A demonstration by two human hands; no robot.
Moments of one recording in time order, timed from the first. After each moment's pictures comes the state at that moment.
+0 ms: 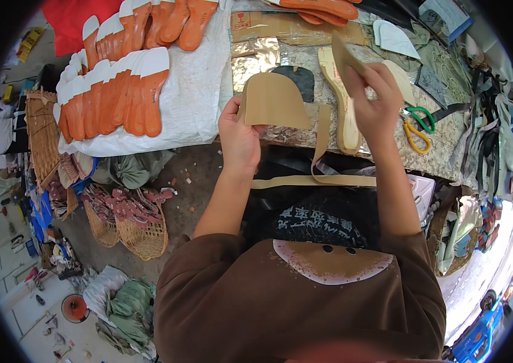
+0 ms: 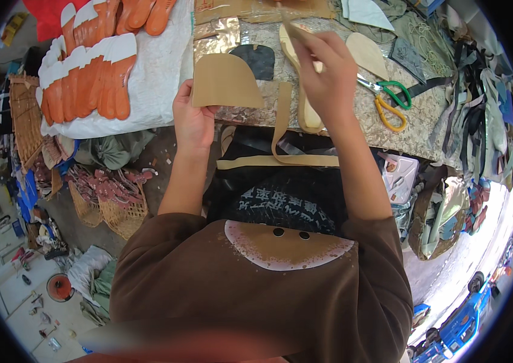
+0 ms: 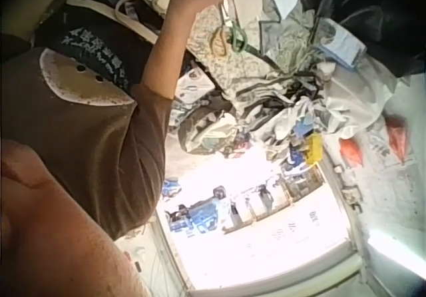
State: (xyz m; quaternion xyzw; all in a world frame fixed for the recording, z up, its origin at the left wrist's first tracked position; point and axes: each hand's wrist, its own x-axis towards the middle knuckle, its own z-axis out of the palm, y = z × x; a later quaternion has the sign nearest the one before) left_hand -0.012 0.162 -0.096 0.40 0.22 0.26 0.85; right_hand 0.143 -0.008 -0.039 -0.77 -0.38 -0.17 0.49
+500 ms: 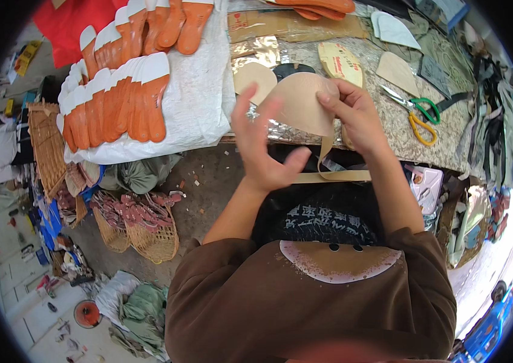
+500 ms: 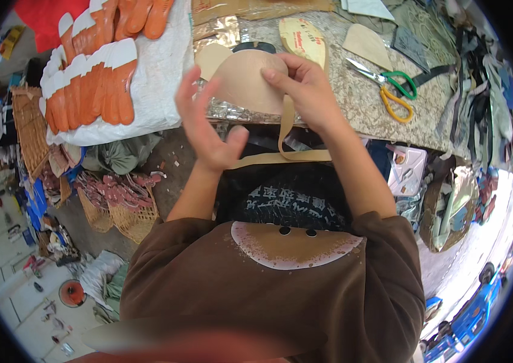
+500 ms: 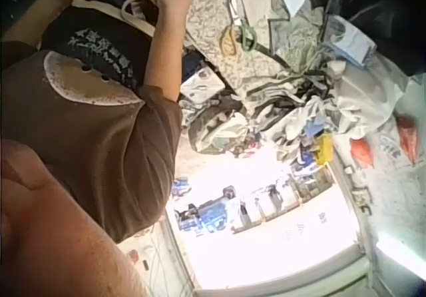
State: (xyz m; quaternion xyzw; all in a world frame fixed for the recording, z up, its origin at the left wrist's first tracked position) left_hand -0.024 0.133 -0.043 0.81 0.04 0.42 0.40; right_hand 0.109 -0.002 -0.053 -0.57 -0.18 0.34 0.73
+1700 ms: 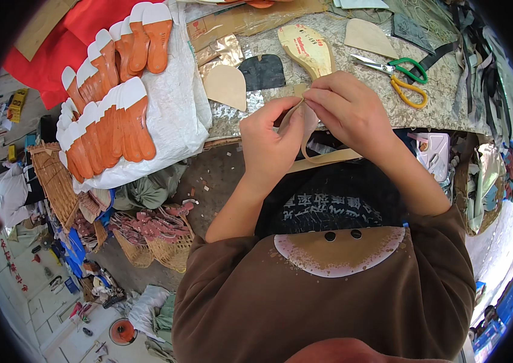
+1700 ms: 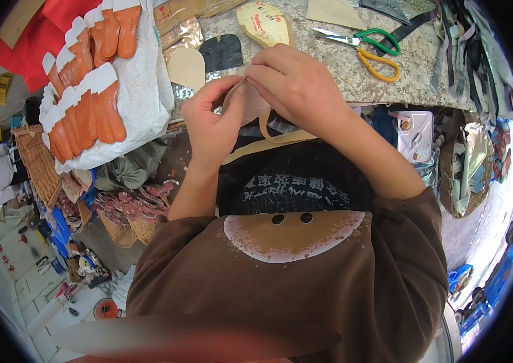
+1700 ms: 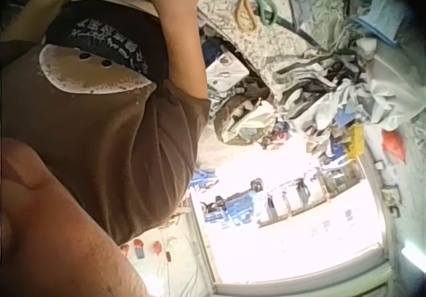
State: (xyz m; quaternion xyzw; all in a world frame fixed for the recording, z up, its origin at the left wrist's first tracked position) left_hand 0.005 0.085 -0.034 0.79 0.11 0.20 0.56; right_hand 0.105 -0.057 -0.032 -0.76 -0.52 -0.15 0.37
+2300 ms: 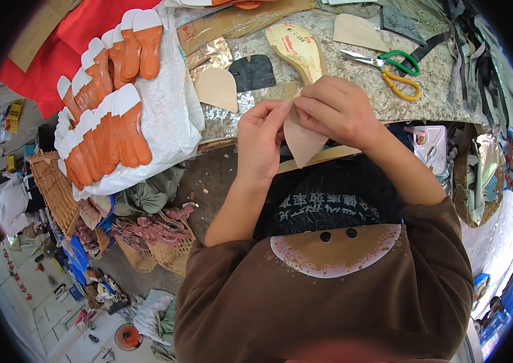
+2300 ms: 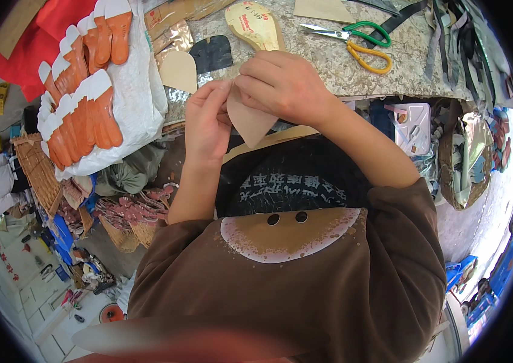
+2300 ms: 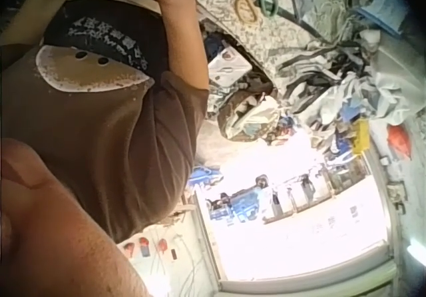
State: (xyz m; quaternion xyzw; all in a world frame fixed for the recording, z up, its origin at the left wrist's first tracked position) left_hand 0.004 0.086 -0.052 0.42 0.20 0.05 0.88; right_hand 0.109 -0.058 -0.045 -0.70 -0.56 -0.25 0.36
